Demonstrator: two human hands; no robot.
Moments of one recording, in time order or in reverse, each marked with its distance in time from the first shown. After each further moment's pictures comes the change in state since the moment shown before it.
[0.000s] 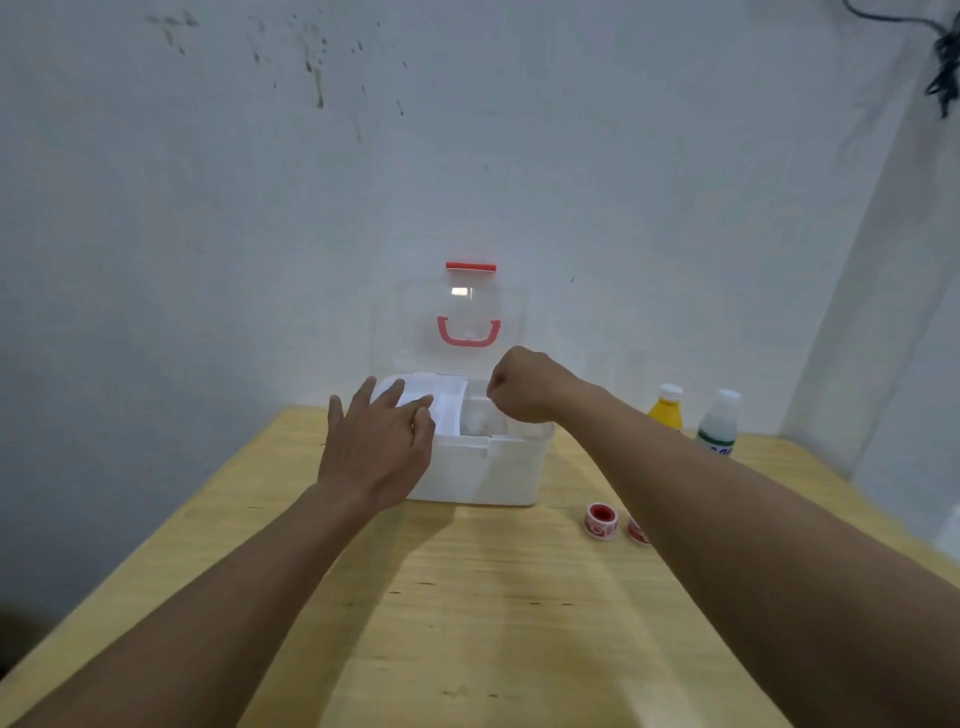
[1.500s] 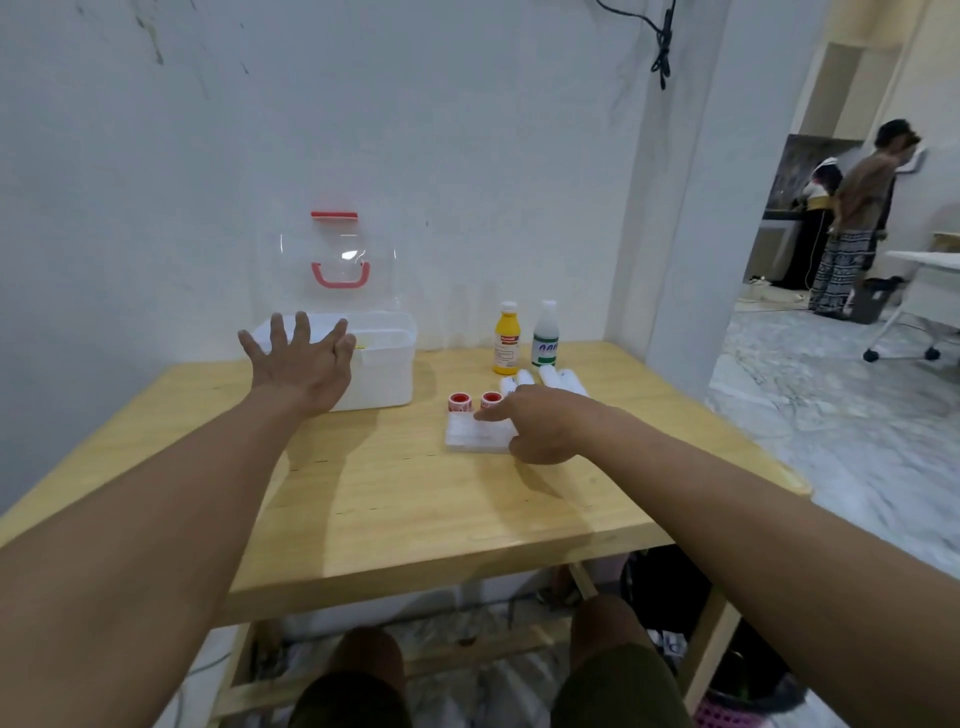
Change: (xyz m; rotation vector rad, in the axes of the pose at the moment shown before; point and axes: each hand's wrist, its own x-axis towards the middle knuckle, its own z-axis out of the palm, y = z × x) left_hand -0.020 0.044 -0.008 0.198 -0.165 0.002; right_hand -0.232 0.085 -0.011 -0.509 -0.155 0.030
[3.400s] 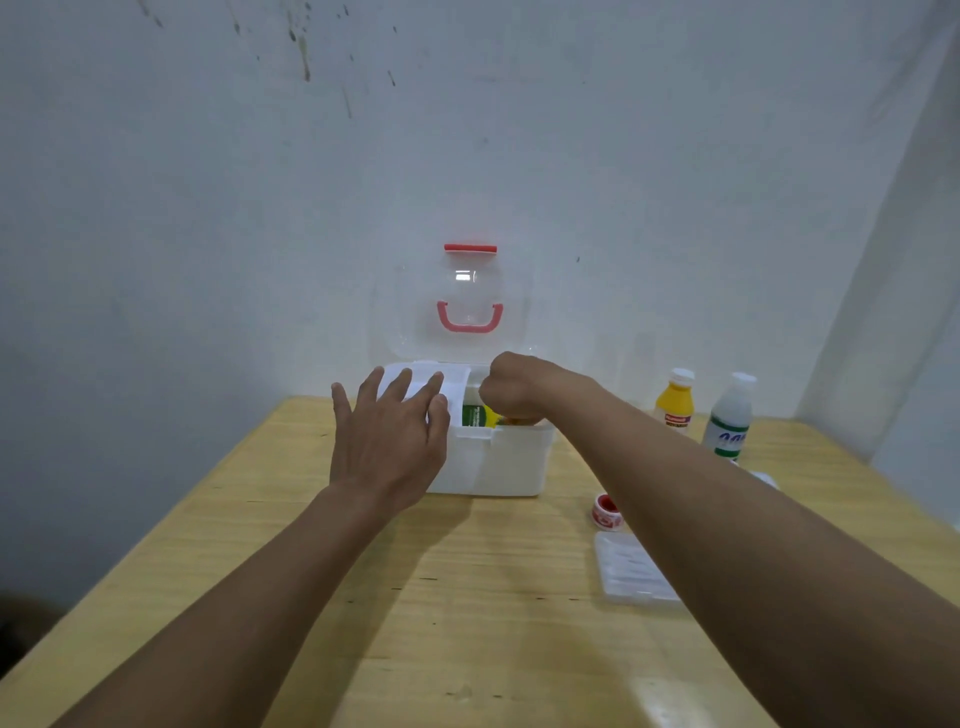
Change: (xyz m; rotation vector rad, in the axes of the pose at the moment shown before) left_hand 0.017 -0.027 0.013 -0.150 0.258 -0.014; right_hand 0.226 -0.090 -0.067 0.419 0.030 0.004
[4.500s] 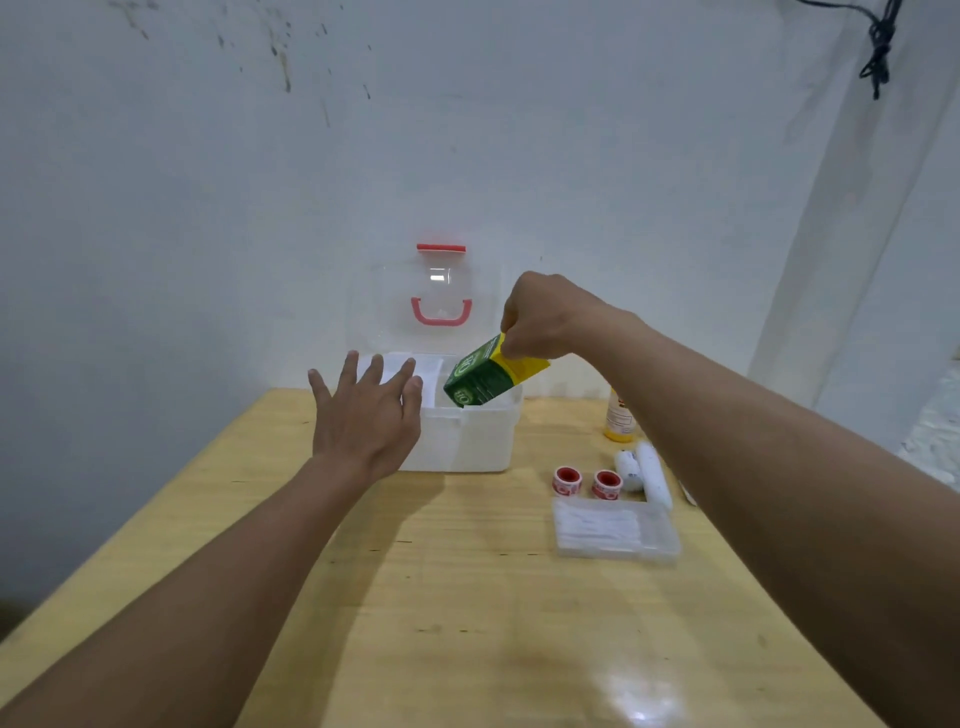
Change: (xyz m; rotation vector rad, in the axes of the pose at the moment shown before) left_hand -0.002 0.002 -0.005 0.045 -0.070 -0.017; right_hand -0.055 0.019 -0.070 -0.108 0.263 -0.078
